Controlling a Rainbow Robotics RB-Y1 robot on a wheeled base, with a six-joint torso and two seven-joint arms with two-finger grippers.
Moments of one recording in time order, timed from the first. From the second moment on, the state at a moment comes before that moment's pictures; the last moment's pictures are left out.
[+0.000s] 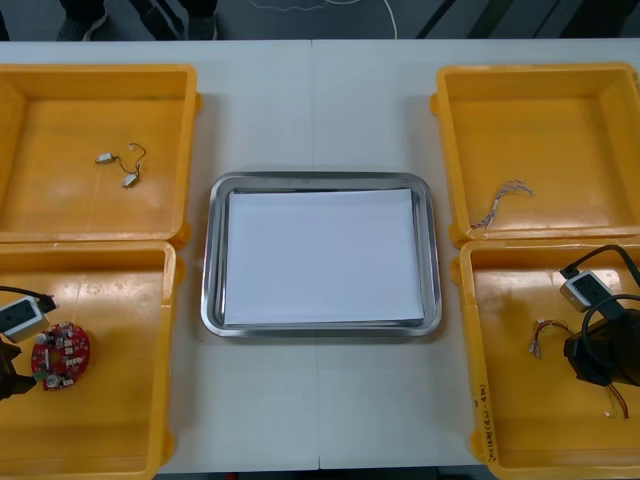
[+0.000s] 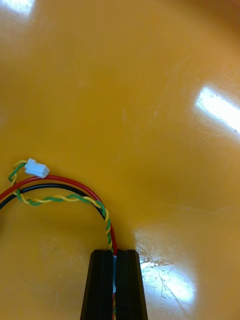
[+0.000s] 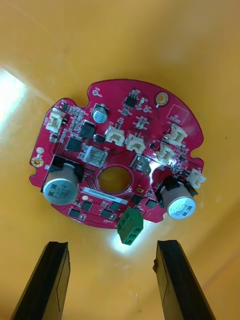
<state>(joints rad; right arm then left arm) 0.18 -0.68 -0.05 -1.98 -0.63 1.24 1.89 0.13 0.58 0.42 -1.92 0.81 1.68 -2.61</state>
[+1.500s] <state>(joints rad) -0.15 -0.71 -0.09 -2.30 -0.95 1.90 1.01 0.17 0.58 0.36 -1.92 0.79 1.59 -2.61</state>
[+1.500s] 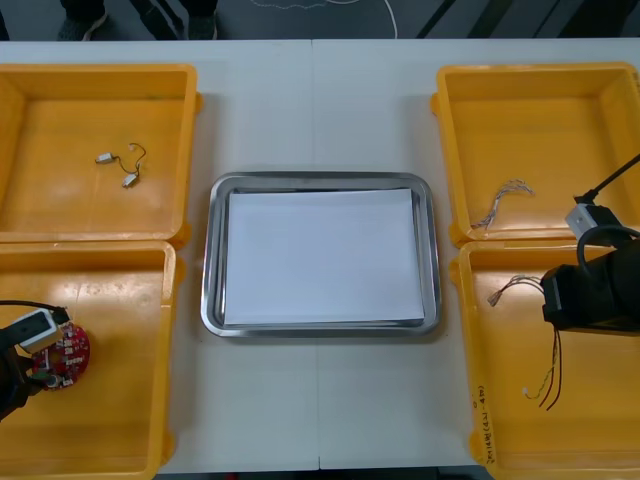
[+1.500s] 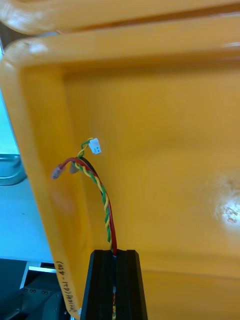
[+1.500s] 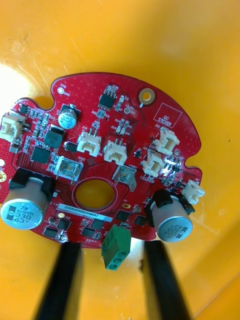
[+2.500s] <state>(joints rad) -0.31 -0.61 0.07 -2.30 -0.80 1.92 0.81 0.14 0.58 0.45 -1.94 0.87 1.77 -2.61</state>
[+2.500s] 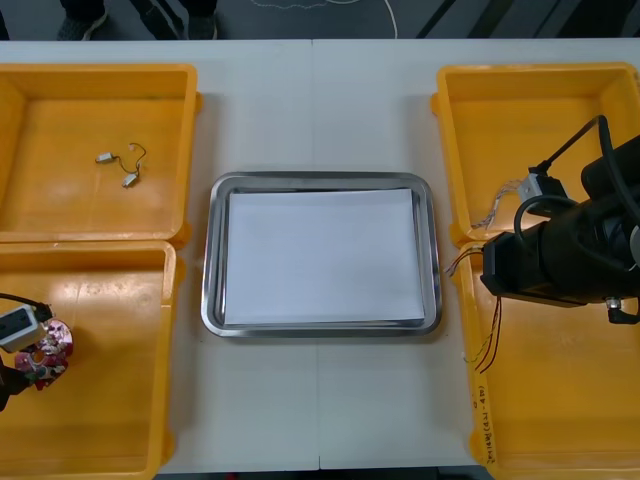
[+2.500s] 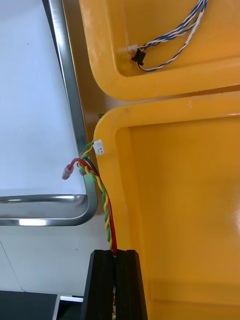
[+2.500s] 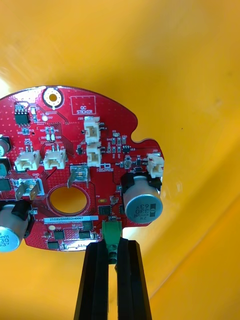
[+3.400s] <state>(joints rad) -0.31 -0.61 0.08 -2.30 -0.80 1.92 0.81 0.02 0.58 0.49 -2.27 0.86 1.91 -2.14</state>
